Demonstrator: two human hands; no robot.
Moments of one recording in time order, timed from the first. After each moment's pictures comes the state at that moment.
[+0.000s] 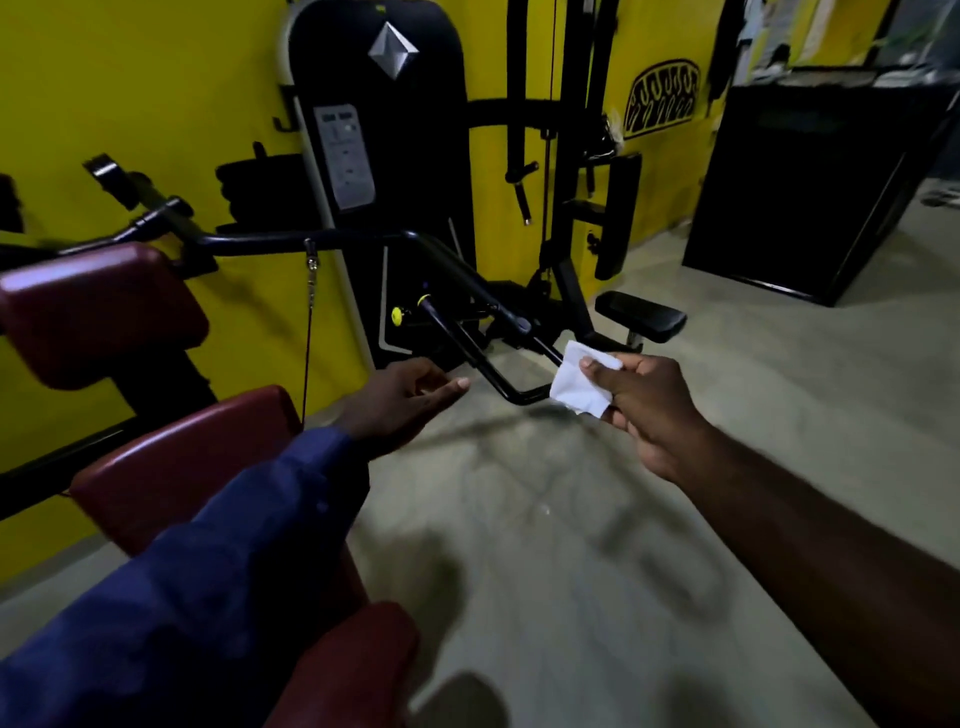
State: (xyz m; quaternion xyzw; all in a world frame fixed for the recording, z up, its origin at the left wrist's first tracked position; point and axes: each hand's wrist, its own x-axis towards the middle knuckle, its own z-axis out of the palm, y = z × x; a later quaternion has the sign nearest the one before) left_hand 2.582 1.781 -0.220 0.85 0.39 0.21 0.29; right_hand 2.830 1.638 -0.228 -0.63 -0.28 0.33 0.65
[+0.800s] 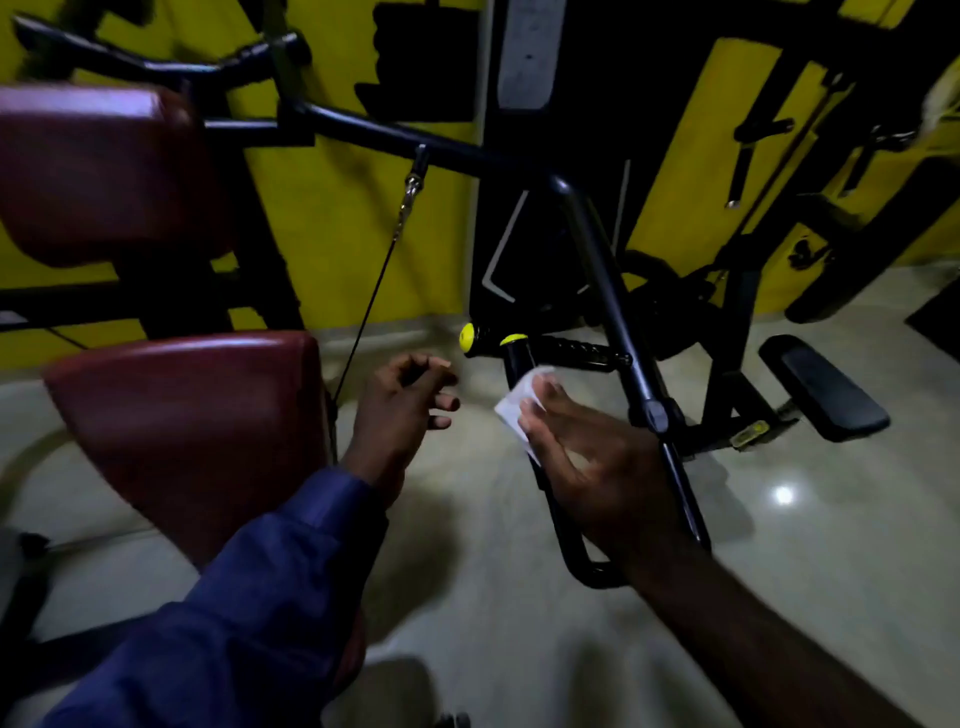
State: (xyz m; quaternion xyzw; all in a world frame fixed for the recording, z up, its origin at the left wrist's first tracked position) left_hand 2.644 1.948 -0.294 0.40 0.54 0.53 0.53; right_hand 2.848 1.889 -0.289 -0.48 -0.74 0.04 0.46
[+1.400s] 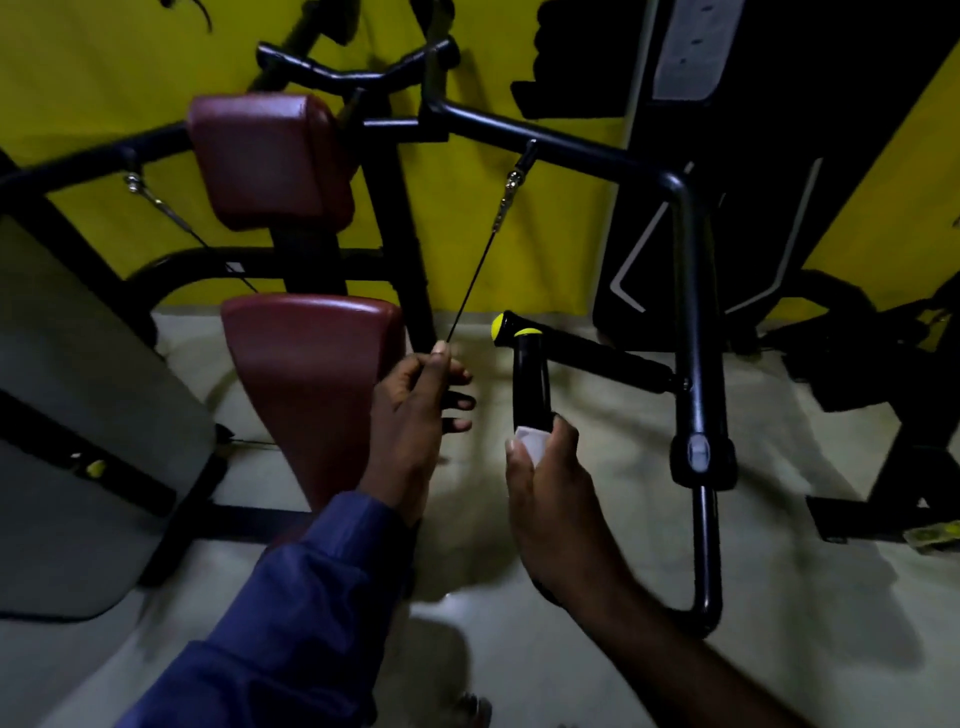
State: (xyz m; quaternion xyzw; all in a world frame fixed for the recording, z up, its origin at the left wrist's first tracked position) left_hand 2.703 1.895 -0.275 0.30 0.60 0.63 0.38; right_hand 2.849 1.883 -0.307 -0.54 -0.67 0.40 0.31
